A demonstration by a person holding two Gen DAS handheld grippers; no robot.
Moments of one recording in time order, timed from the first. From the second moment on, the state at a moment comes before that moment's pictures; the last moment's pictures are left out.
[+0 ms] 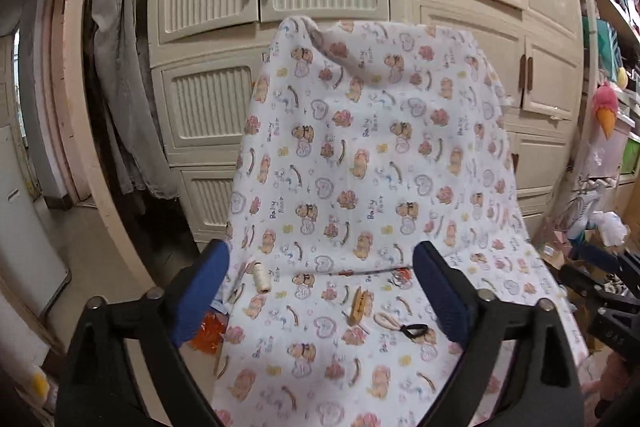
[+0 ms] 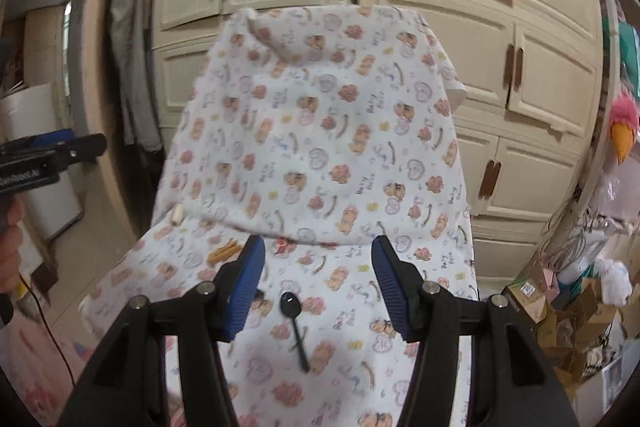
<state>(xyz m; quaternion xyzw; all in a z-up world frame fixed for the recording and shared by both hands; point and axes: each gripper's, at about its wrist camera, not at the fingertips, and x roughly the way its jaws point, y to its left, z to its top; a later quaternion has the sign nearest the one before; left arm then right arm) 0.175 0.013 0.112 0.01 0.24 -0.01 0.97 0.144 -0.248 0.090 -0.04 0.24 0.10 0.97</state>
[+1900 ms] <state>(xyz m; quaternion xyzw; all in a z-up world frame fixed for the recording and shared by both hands) 0.328 -0.019 -0.064 -0.11 0.53 -0.05 0.84 0.221 -0.238 -0.049 0.00 0.44 0.16 0.88</state>
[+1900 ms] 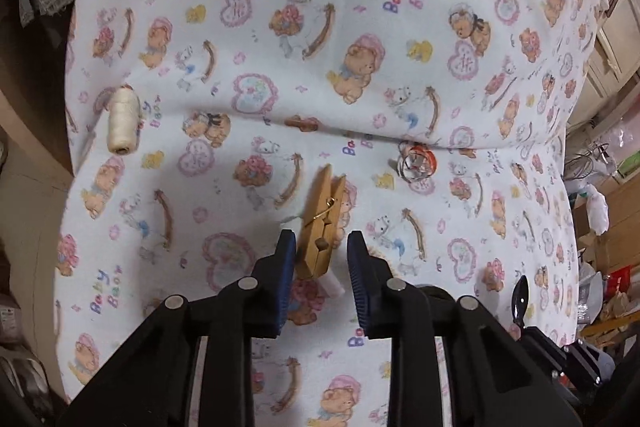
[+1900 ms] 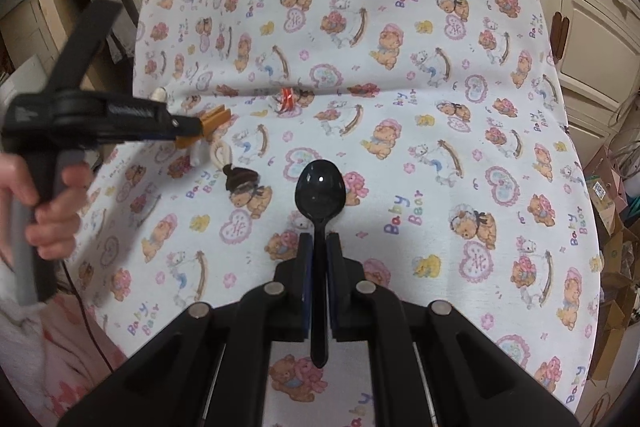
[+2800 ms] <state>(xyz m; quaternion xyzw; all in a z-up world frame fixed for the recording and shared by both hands) 0.234 -0.018 -0.061 -0.11 0.53 -0.07 0.84 0.211 -0.238 -0.047 0.00 0.44 0.16 0.88</state>
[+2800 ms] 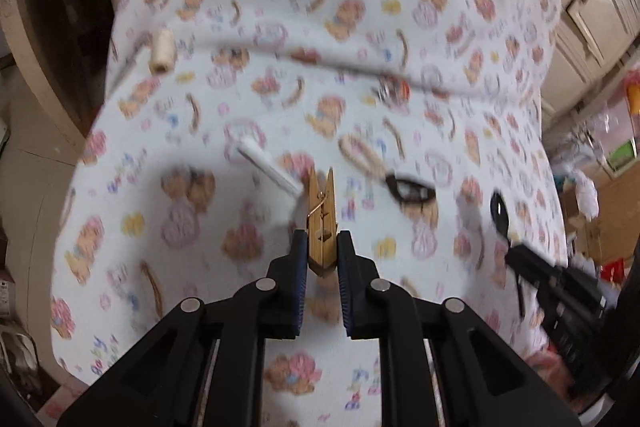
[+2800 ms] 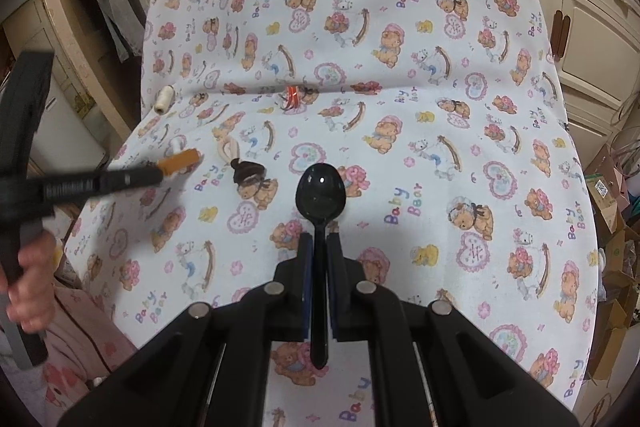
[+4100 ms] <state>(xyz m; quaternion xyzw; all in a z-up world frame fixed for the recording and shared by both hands) 0.188 -0.046 -0.006 0.01 0.47 -0.09 0.88 0.176 -0.231 -0.019 0.03 0.42 0.15 0.89</state>
